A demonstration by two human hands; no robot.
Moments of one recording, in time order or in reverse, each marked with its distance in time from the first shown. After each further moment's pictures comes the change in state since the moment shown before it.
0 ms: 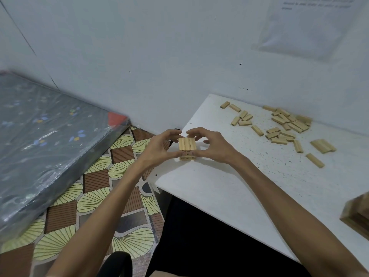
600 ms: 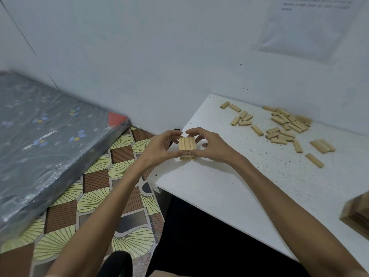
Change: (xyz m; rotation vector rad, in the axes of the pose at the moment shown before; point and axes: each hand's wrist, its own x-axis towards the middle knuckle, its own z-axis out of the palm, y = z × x) left_hand 0.000 -0.002 0.000 -0.045 -0.022 -0.025; right_hand 0.002 -0.006 0.004 0.067 -0.024 0.069
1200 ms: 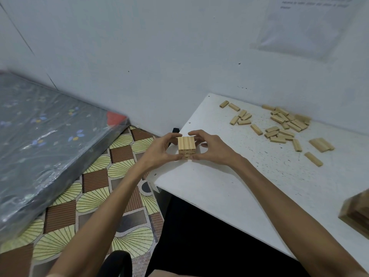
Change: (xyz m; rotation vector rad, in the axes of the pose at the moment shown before) left_hand -0.001 -0.008 0.008 0.058 -0.032 -0.012; right_hand -0.004 0.011 0.000 -0.101 -0.040 0.008
